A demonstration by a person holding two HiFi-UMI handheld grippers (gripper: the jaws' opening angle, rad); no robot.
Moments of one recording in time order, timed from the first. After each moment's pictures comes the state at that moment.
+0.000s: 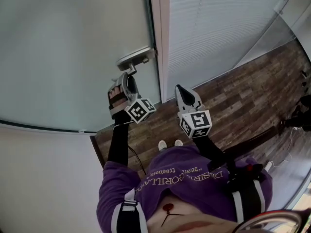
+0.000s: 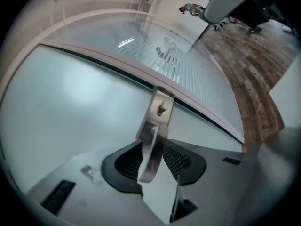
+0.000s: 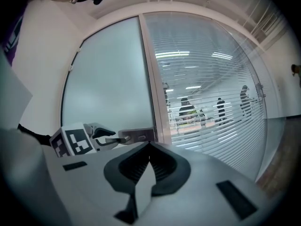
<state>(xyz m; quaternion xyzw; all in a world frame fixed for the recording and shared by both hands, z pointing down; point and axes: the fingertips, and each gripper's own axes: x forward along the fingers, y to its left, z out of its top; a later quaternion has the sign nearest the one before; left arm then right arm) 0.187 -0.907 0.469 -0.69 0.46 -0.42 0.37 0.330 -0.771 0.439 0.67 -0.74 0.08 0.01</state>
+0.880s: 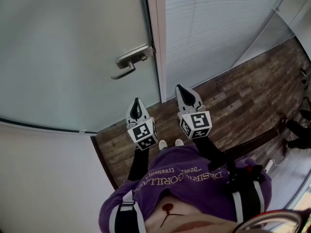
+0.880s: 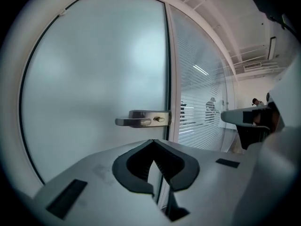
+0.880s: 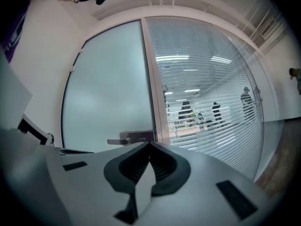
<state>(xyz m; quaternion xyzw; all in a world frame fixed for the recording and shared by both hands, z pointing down) 0.169 -0.791 0.480 -0.83 0.55 -0.08 -0.09 0.330 -0.749 0.428 0.67 -0.74 0.06 0.01</state>
